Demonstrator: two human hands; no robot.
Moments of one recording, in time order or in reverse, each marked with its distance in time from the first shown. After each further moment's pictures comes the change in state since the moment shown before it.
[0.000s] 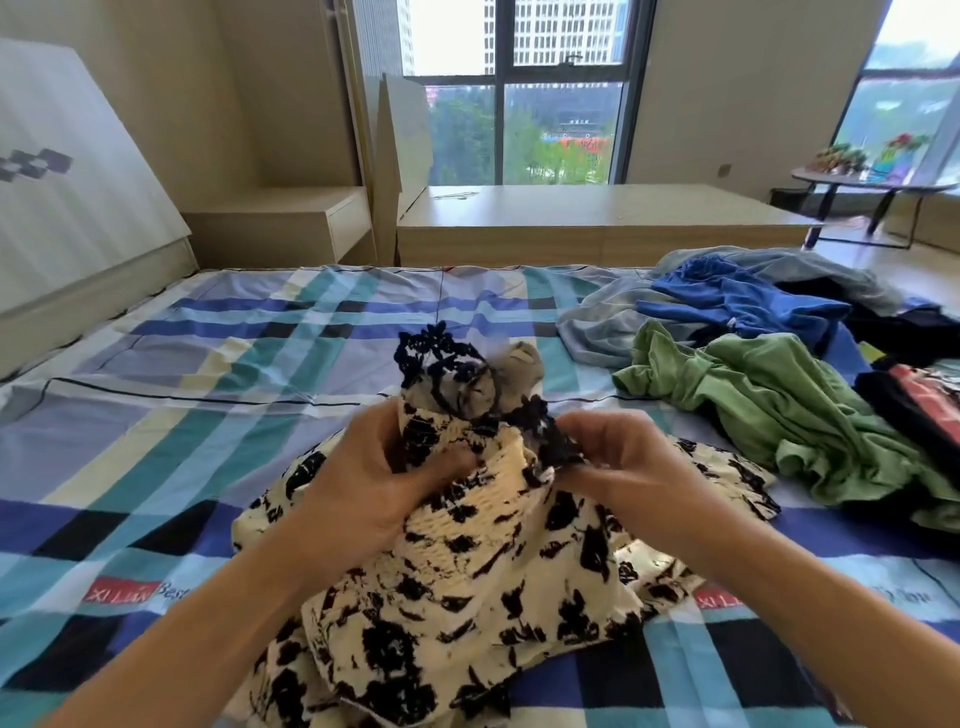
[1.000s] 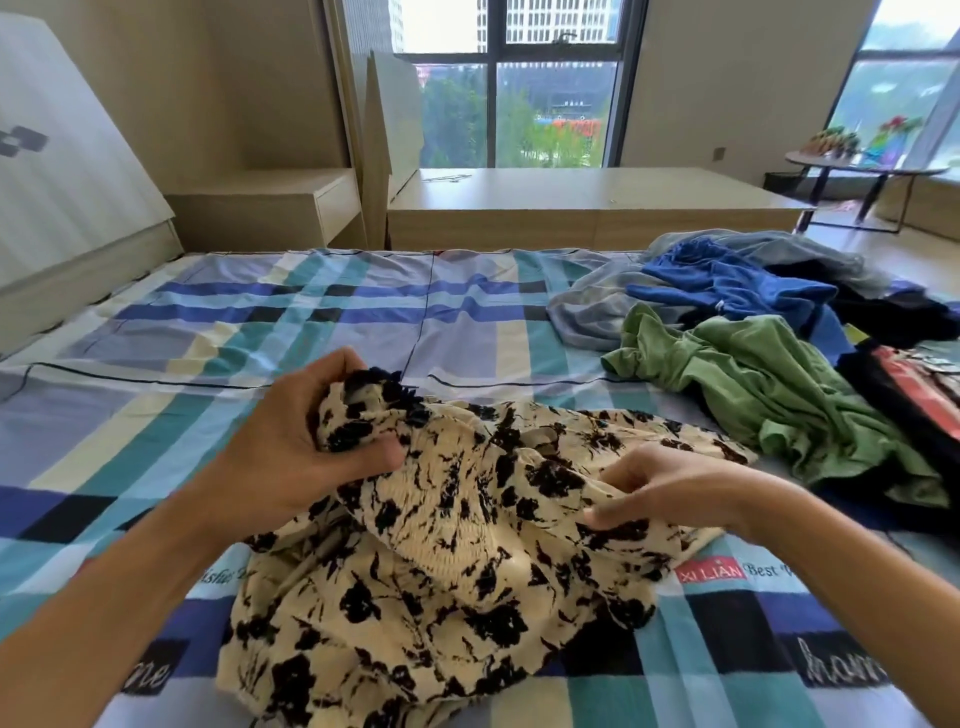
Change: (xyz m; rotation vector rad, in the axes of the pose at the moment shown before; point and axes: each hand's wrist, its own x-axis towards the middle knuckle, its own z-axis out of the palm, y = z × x) left_hand 0.004 -0.004 -0.040 0.243 -0.036 0.115; right_hand -0.003 0.042 -0.056 -0.529 -0.312 0.514
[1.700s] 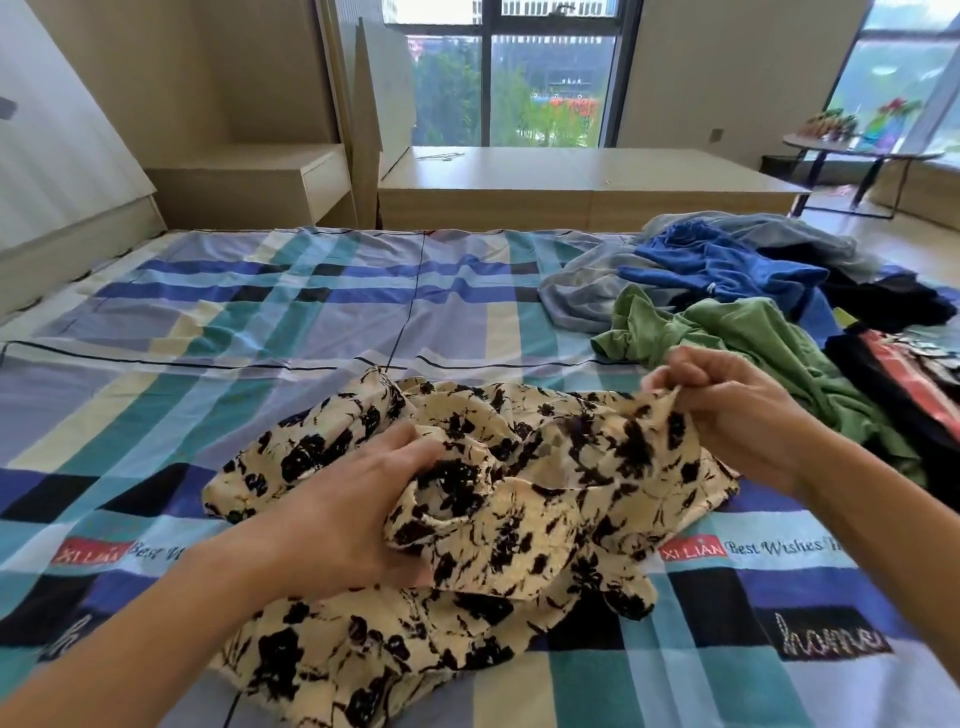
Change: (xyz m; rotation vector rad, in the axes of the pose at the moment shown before) left_hand -0.016 -0.011 0.045 0.575 -0.507 -0.035; right_hand -0.013 0.022 -0.035 1.086 0.230 -0.406
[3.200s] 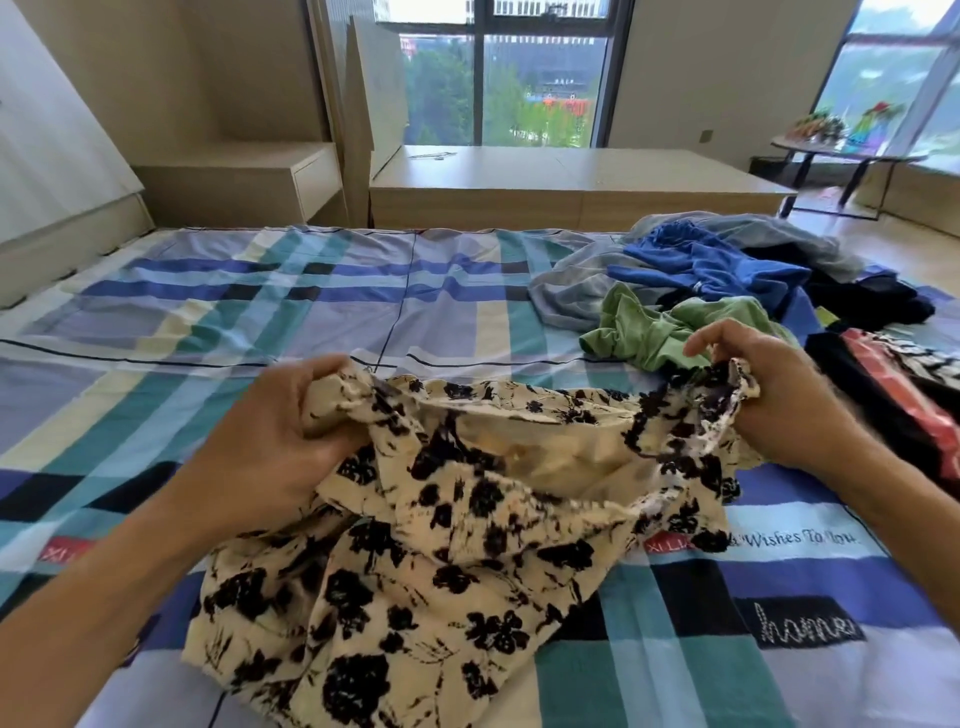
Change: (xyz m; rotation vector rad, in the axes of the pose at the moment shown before) left_hand -0.008 -0.004 -0.031 -0.455 0.502 -0.028; right_hand -0.021 -0.016 -0.037 -1.229 0.299 -0.439
